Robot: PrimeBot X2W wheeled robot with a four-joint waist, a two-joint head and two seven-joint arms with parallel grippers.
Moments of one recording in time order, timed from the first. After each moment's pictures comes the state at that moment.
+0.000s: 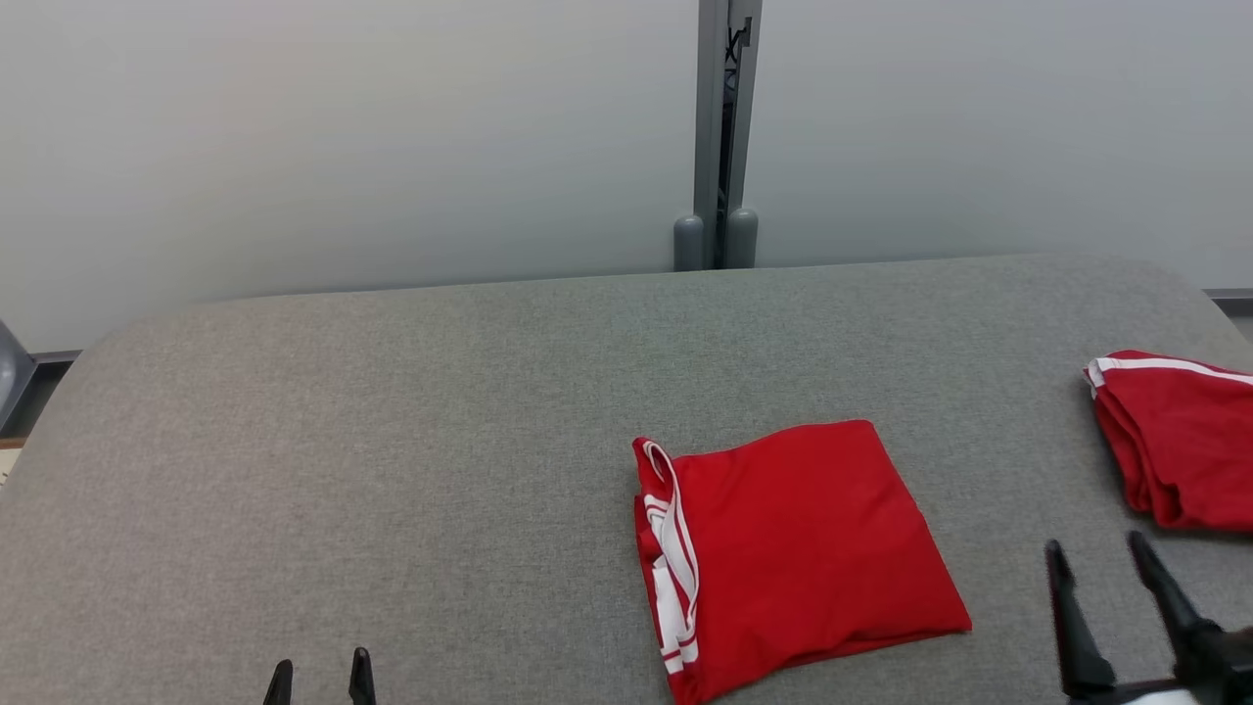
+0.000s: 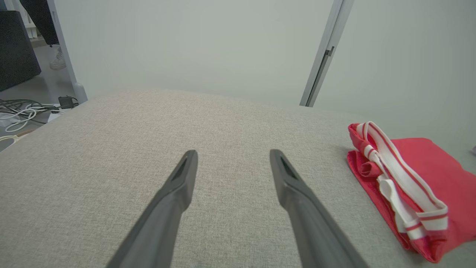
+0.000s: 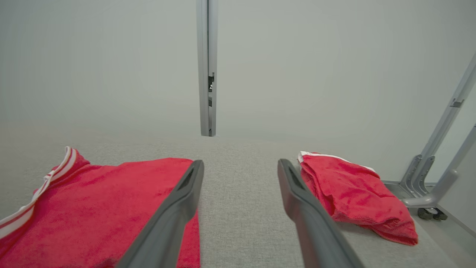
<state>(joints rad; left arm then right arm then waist) 0.30 0.05 -0.05 0.11 -0.27 0.06 -0.26 0.16 -0.15 -0.08 0.12 0.11 0.13 -0.26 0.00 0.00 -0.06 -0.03</state>
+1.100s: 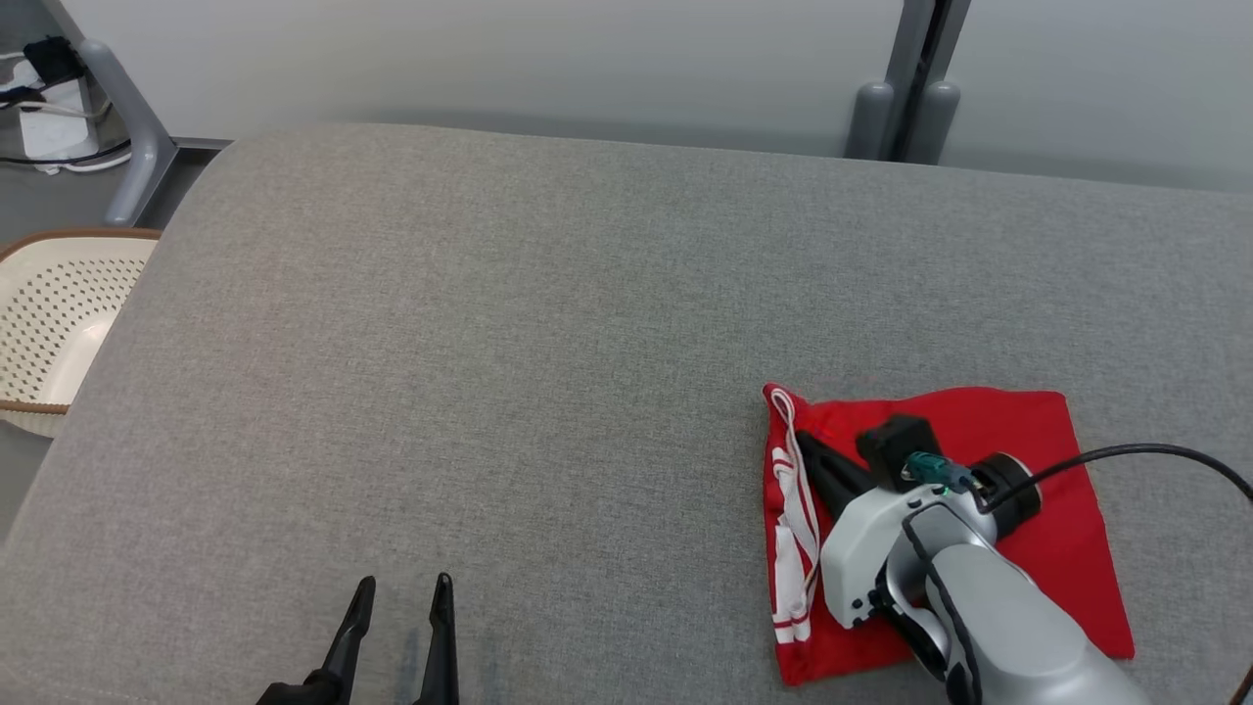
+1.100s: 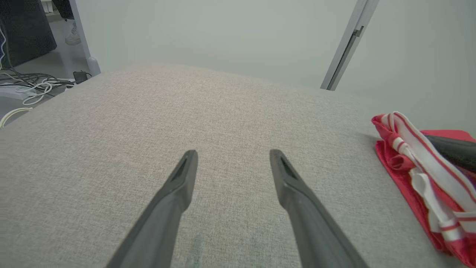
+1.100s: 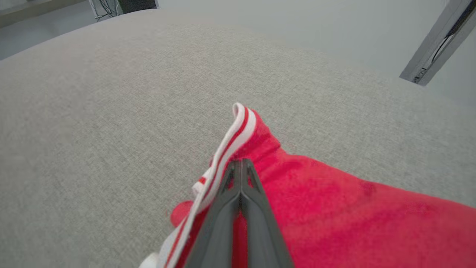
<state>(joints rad) 0.18 0.05 -0.19 0.09 -0.28 0.07 -0.26 -0.59 -0.05 0.53 0.94 0.23 0.13 -0.19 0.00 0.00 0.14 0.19</state>
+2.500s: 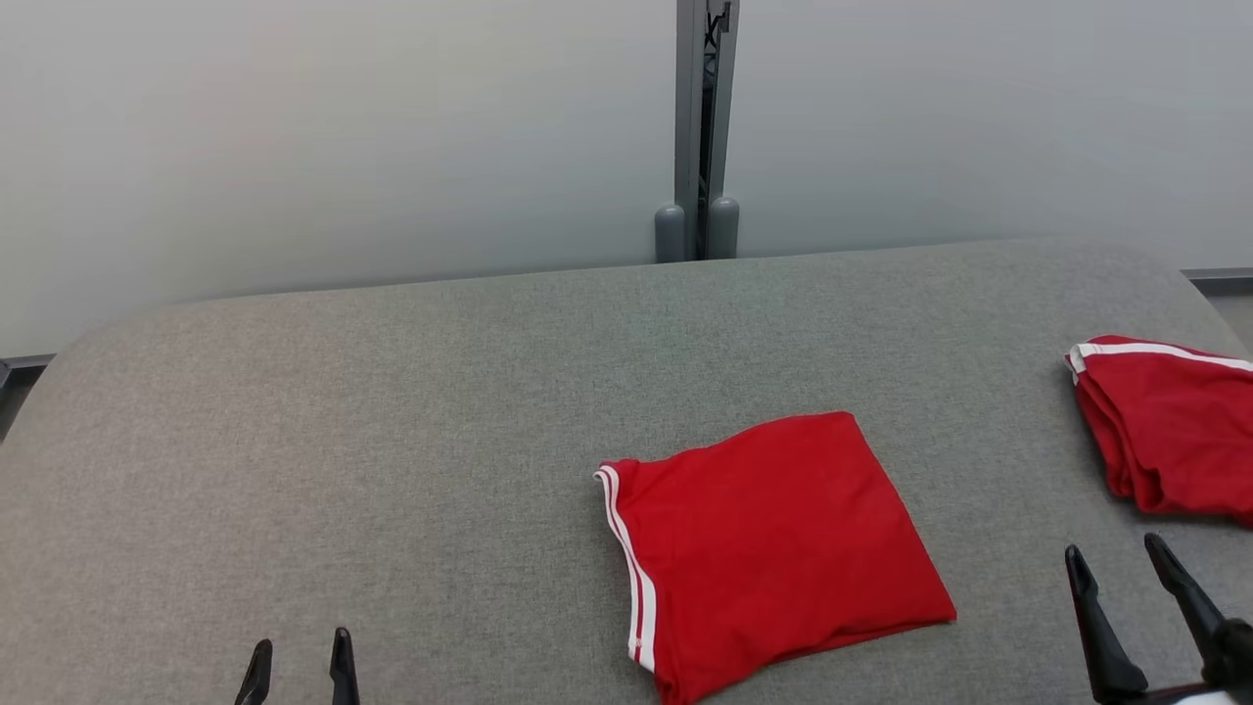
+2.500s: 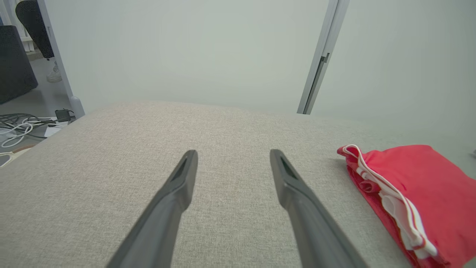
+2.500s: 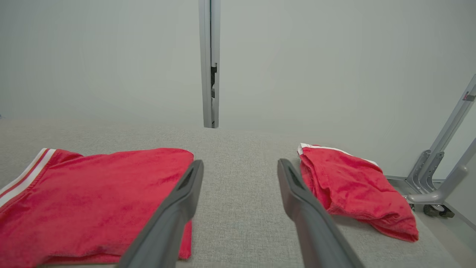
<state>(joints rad) 0.27 0.05 -0.02 0.09 -0.25 0.04 -0.26 0.10 -0.23 -0.01 0.18 0.18 0.13 -0.26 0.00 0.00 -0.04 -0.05</state>
